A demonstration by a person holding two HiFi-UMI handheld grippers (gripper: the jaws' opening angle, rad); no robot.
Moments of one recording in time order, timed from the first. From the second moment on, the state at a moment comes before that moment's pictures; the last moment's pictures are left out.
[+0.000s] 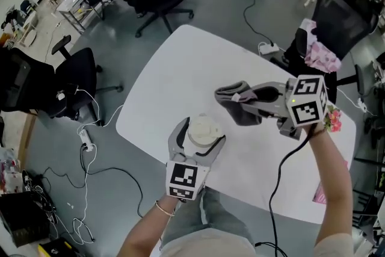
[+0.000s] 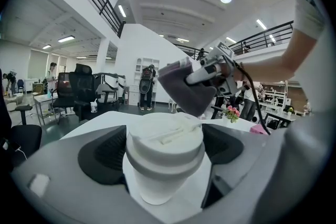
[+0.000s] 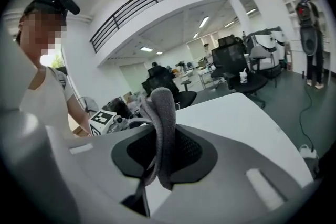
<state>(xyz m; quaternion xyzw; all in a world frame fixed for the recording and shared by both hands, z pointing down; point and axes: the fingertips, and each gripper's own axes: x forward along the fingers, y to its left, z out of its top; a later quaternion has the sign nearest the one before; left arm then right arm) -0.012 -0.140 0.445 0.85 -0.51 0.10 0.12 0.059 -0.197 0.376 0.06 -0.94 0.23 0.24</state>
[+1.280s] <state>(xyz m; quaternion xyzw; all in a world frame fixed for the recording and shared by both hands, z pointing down) -0.013 -0.141 0.443 0.86 -0.49 0.10 0.11 -0.034 -0.189 0.448 -0.21 -0.86 0.21 0.41</state>
